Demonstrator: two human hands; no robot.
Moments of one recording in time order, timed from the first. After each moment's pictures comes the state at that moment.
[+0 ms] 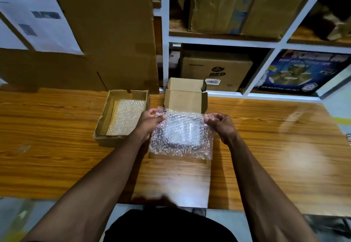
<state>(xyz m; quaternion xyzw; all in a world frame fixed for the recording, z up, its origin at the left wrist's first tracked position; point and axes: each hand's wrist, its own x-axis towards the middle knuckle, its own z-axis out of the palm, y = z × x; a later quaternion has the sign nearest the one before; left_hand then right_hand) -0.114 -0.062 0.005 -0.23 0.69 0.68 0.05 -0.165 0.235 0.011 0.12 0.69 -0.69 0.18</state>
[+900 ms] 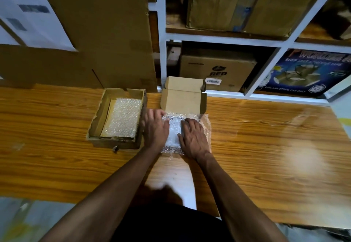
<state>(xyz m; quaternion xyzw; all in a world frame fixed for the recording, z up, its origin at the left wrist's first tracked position) -0.106 -0.001 -0.026 -0.17 0.93 0.26 -0.19 -0.131 0.167 -0.046 -0.26 0.96 -0.09 0.01</state>
